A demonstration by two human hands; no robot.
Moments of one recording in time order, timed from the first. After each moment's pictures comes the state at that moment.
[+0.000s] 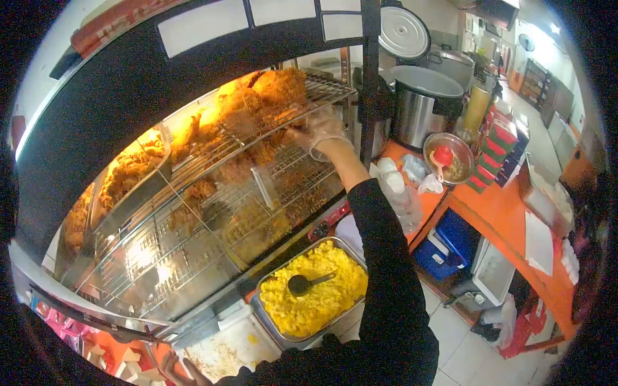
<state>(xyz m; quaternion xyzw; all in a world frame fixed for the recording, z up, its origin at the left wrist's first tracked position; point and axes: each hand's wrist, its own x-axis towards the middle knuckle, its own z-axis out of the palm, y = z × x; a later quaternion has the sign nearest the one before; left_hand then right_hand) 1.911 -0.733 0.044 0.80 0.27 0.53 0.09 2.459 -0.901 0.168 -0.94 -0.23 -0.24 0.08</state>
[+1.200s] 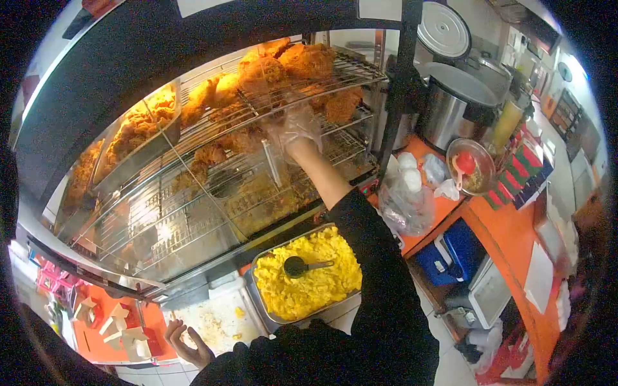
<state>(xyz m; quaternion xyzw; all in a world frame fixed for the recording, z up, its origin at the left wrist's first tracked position) 1.930 -0.782 0.018 0.79 0.32 0.50 0.12 2.399 -0.836 0.168 -0.90 -0.27 -0.11 0.33</state>
